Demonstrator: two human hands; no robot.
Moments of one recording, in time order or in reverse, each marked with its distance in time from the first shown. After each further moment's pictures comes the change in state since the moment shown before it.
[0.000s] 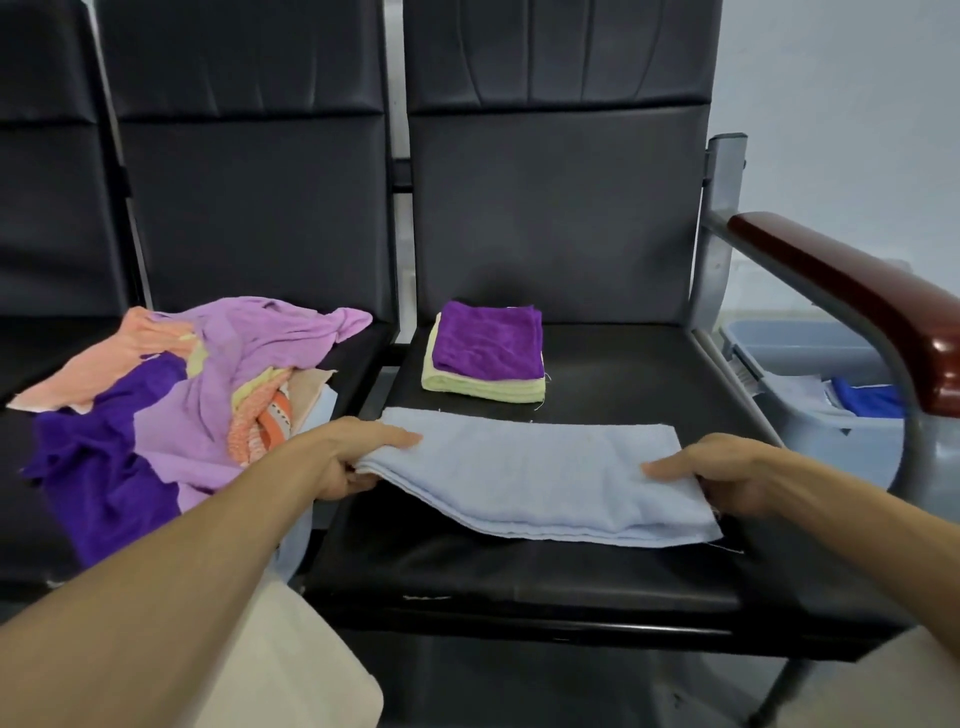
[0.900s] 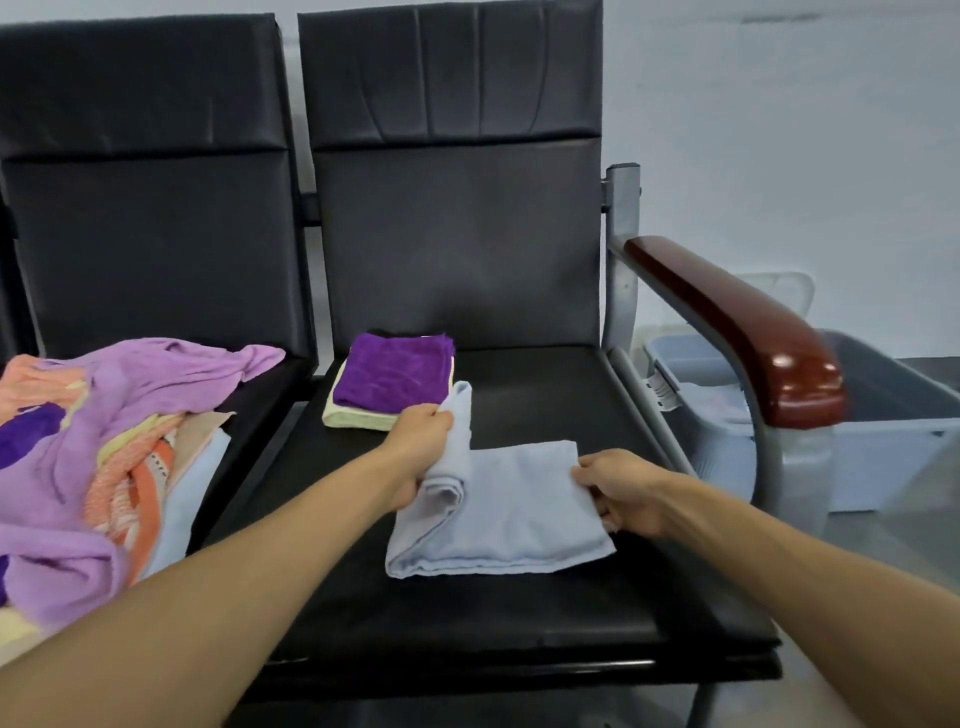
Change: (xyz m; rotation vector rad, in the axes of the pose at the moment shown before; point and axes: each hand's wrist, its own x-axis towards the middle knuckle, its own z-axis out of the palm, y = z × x) left_hand -0.018 0.052 0.175 0.055 0.030 0.358; right_hand 0.007 0.009 -0.020 0.063 -0.048 -0.095
